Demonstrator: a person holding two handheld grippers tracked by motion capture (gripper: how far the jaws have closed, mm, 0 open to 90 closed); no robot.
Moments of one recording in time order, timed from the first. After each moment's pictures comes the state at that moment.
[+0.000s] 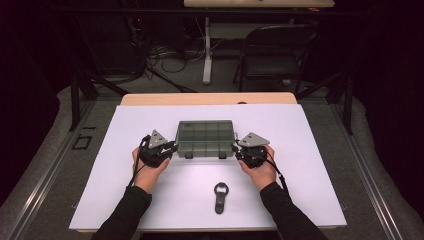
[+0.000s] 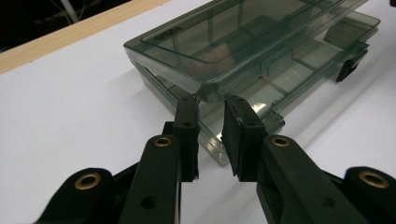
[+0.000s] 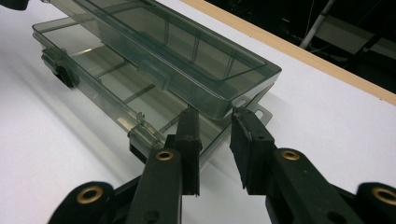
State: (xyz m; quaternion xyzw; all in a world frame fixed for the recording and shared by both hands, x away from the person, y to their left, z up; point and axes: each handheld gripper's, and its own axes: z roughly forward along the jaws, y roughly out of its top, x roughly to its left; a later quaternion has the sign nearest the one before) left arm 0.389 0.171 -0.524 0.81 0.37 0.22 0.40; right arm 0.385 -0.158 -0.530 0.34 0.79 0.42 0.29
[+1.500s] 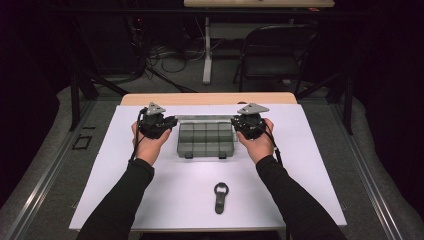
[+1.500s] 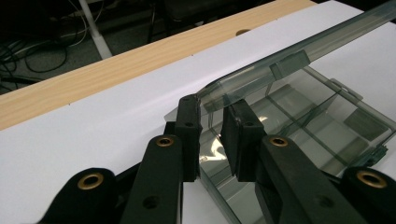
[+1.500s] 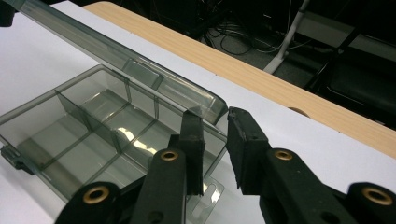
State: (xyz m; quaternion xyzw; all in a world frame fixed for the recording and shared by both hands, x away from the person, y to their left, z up) left arm 0.444 0.169 -0.467 0.78 0.41 0.21 0.42; right arm 0.439 -0.151 -0.468 0.39 0.77 0.42 0.29
